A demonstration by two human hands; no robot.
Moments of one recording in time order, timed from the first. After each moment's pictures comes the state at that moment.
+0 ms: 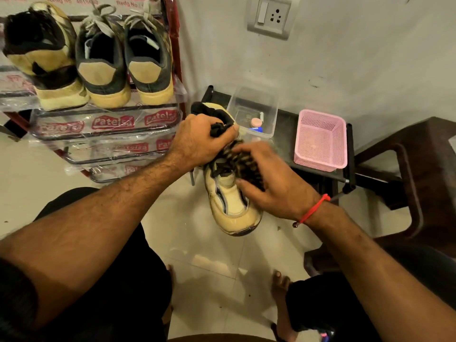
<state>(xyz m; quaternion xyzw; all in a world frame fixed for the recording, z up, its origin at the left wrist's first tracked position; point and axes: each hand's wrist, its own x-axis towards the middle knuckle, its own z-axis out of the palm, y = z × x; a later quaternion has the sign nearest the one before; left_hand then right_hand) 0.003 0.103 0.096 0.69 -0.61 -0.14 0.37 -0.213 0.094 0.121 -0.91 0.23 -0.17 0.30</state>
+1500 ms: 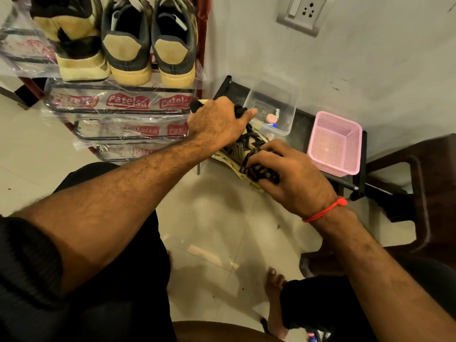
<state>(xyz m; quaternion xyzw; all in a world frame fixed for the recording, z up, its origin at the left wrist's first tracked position) -0.008 0.096 0.115 0.83 -0.47 -0.15 0.25 -0.205 0.098 0.123 -0.95 0.23 -0.15 0.15</state>
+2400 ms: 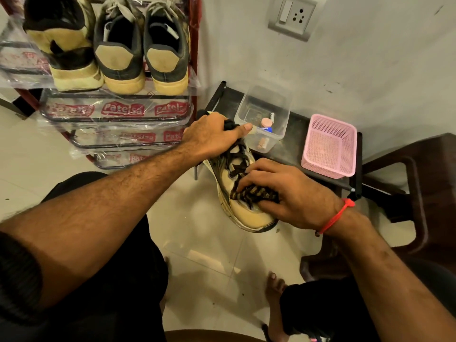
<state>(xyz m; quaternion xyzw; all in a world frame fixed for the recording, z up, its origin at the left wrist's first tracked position) -0.002 0.099 0.101 0.78 -0.51 -0.26 0.26 -0.222 0.090 0.132 -0.95 0.14 -0.03 0.26</state>
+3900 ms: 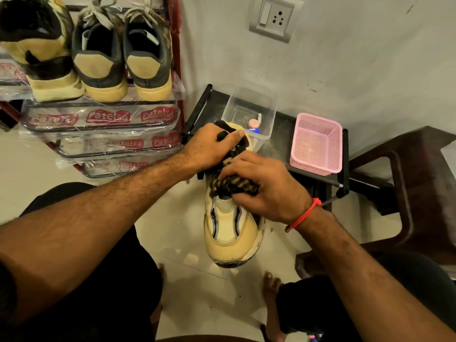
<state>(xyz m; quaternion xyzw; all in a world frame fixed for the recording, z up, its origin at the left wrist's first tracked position) -0.028 0.111 0.110 0.67 -0.52 -0.36 0.40 -0.211 0.098 0.127 -0.94 0.15 -0.19 0.24</state>
